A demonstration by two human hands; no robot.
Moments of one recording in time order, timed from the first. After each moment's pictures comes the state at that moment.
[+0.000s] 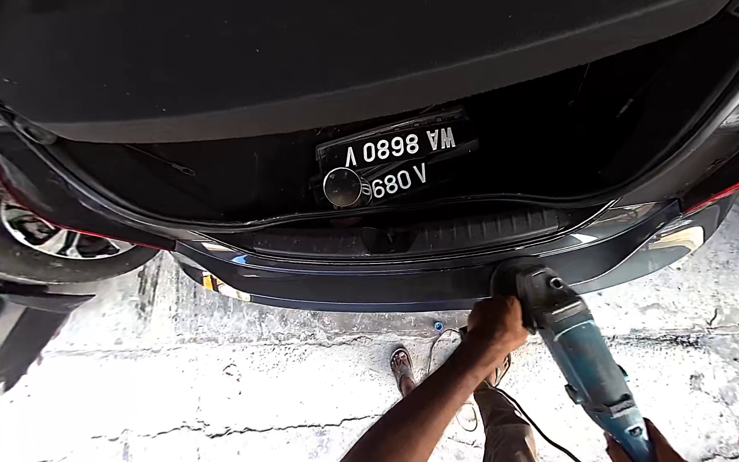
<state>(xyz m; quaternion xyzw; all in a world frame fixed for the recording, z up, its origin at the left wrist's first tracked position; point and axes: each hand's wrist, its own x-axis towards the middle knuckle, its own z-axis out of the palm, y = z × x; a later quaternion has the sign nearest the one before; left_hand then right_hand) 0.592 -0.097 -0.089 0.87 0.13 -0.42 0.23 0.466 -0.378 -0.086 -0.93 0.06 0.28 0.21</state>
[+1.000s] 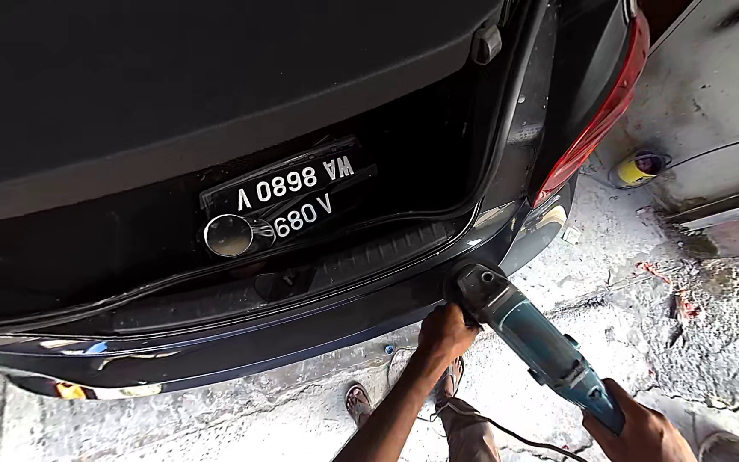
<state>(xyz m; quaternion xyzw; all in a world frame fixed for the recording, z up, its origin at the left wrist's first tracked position) 0.631 -0.180 -0.103 0.86 0.11 -0.41 0.28 0.520 -0.464 -0.040 -0.95 0.06 0.26 0.15</state>
